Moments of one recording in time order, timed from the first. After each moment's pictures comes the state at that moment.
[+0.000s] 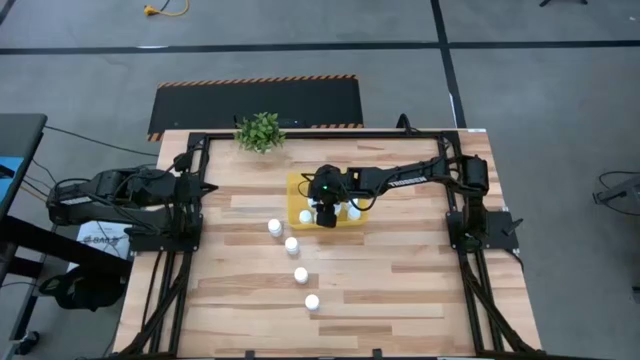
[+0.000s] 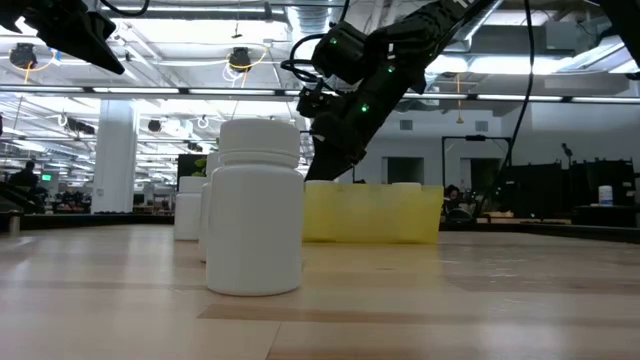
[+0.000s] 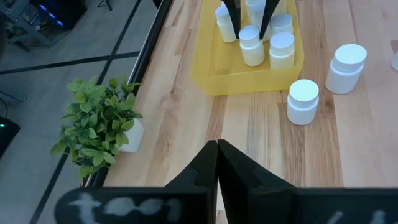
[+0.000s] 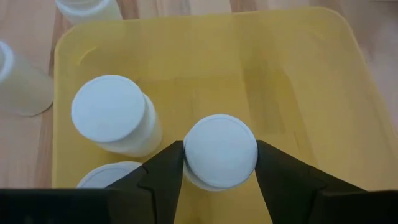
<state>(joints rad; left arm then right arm) 0.00 0.40 0.78 -1.04 -0.37 0.14 -0.14 1.95 1.30 -0.25 0.02 -0.14</state>
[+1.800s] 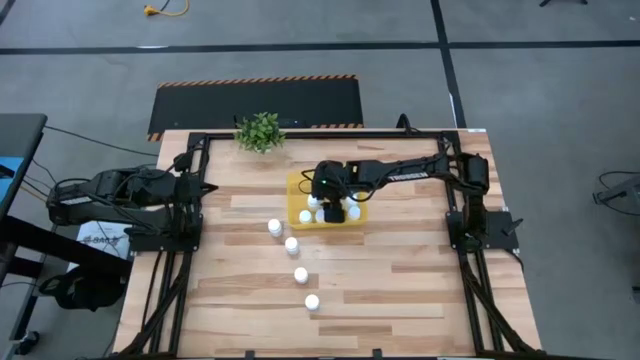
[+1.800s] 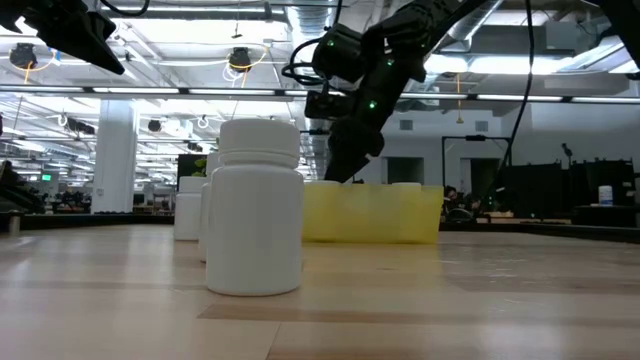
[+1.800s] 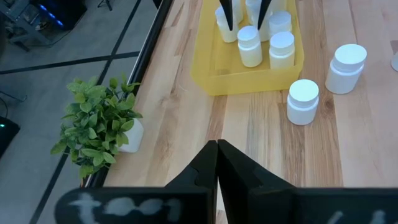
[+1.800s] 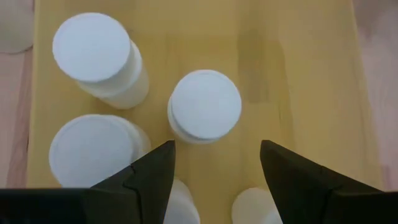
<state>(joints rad) 0.00 0.40 0.78 -1.04 -0.37 0.14 -0.17 1.95 1.37 -0.46 0.03 -0.29</state>
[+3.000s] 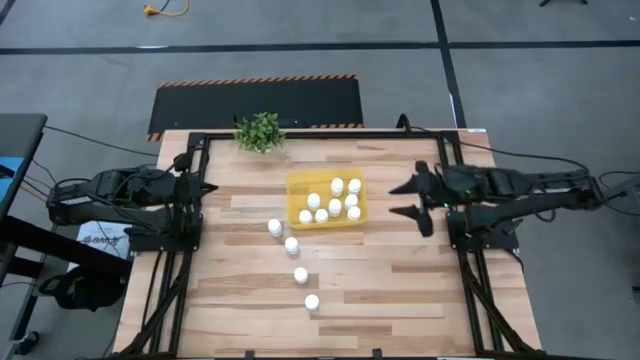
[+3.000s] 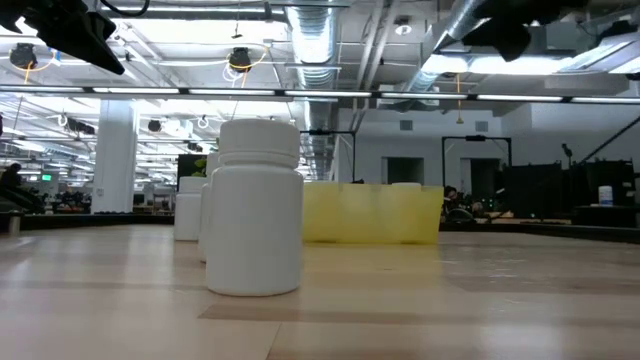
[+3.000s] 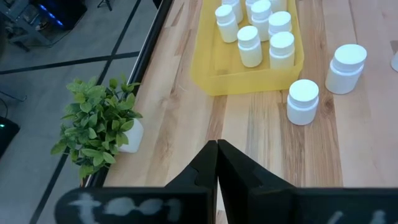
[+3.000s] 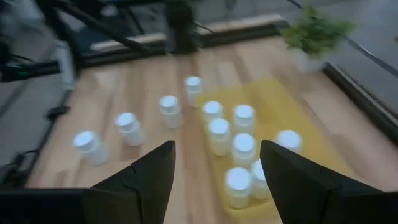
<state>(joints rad) 0.00 0.40 0.78 -1.04 -0.37 0.14 0.06 0.73 0.76 -0.46 0.07 0.13</state>
